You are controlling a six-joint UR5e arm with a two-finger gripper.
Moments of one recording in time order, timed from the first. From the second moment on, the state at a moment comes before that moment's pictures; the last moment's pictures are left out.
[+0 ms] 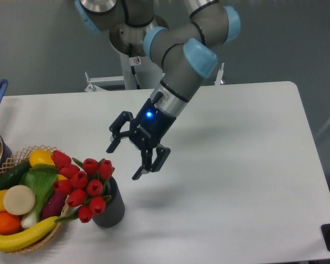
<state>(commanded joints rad) 2.48 -1.83 -1.84 -0.74 0.65 1.21</state>
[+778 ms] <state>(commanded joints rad) 2.45 -1.93 -1.78 -0.73 0.56 1.21</state>
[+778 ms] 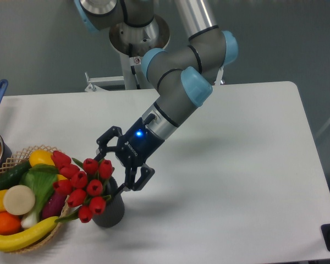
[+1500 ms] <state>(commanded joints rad) 2.42 -1.97 -1.73 -0.73 0.54 1.21</state>
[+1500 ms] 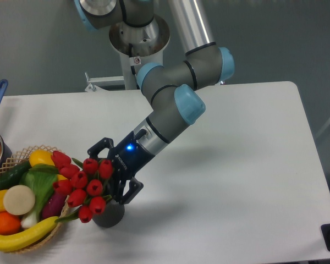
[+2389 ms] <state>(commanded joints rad) 2.43 -1.93 -1.75 -0.73 0.50 1.12</state>
